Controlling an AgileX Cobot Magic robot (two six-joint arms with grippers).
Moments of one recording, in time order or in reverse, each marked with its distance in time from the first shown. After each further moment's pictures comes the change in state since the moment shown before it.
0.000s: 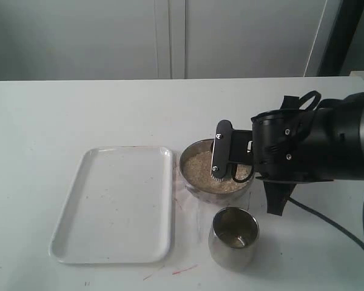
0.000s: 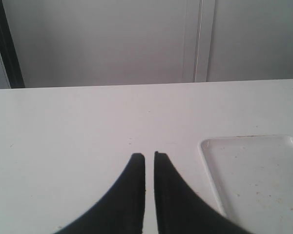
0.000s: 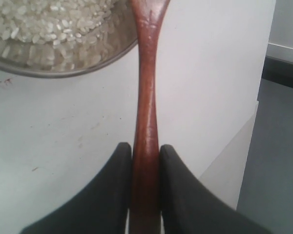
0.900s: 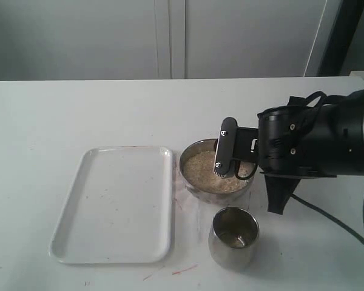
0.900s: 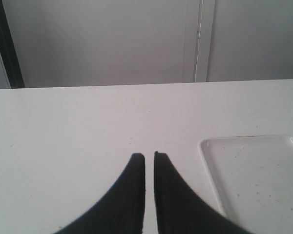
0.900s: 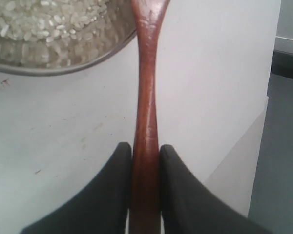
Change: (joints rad) left arm 0.000 0.000 0.000 0.000 0.000 0.000; right arm -0.032 0.004 0.000 0.017 -0.024 0.006
